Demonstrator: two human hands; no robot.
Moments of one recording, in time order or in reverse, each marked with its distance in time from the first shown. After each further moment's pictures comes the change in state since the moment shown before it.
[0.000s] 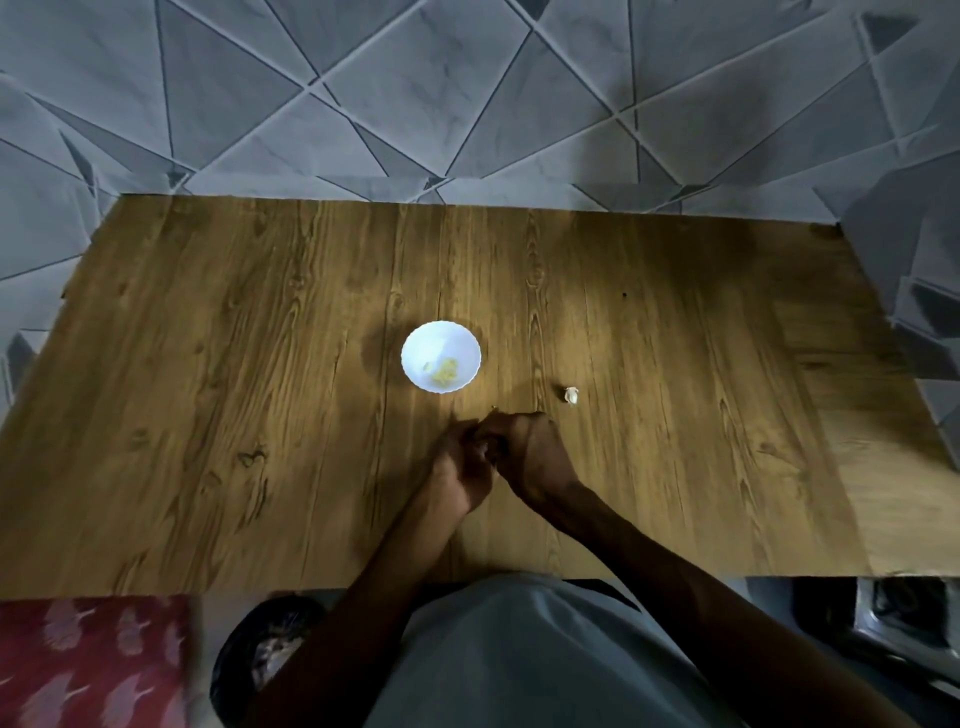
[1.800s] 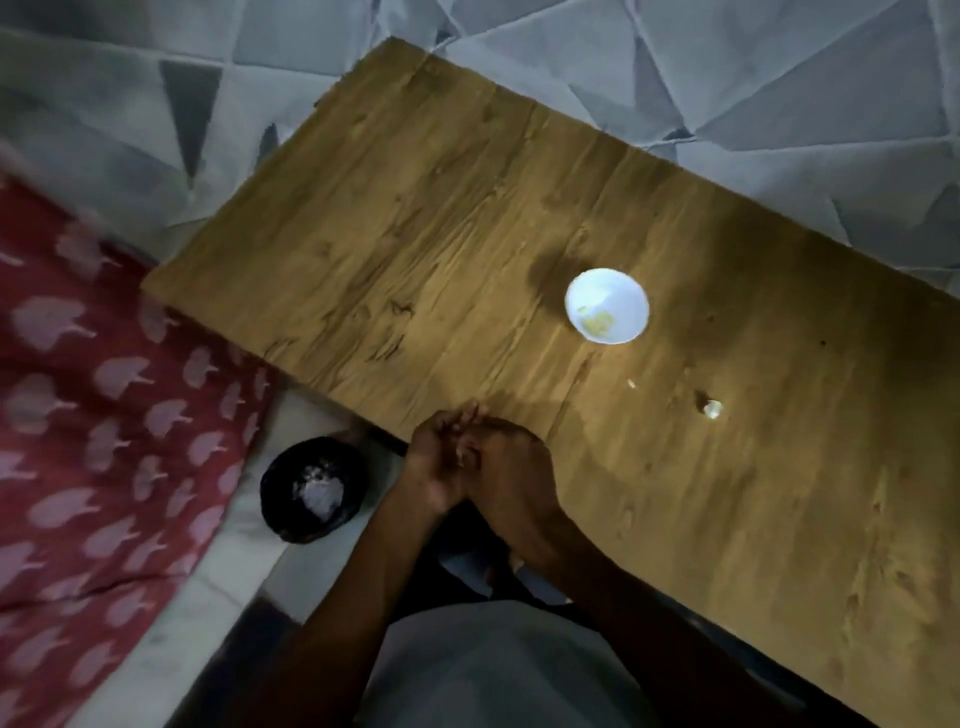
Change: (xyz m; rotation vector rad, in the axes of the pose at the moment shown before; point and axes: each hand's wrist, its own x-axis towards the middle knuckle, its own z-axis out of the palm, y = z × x) left_hand -0.083 0.003 -0.120 -0.433 0.184 0.218; right_hand -0.054 -0.106 0.080 -0.195 -0.244 -0.235
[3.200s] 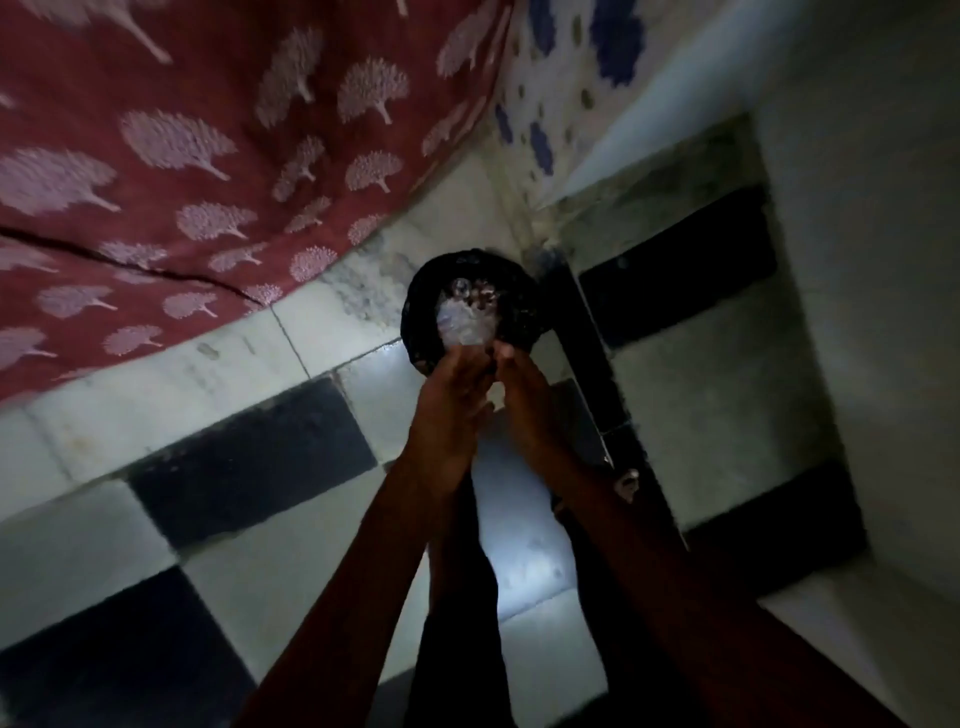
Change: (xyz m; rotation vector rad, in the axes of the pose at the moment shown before) left_hand 0.116 0.191 -0.465 -0.286 0.248 0.230; right_hand 0.057 -0.185 0.499 0.656 -0.772 0.530
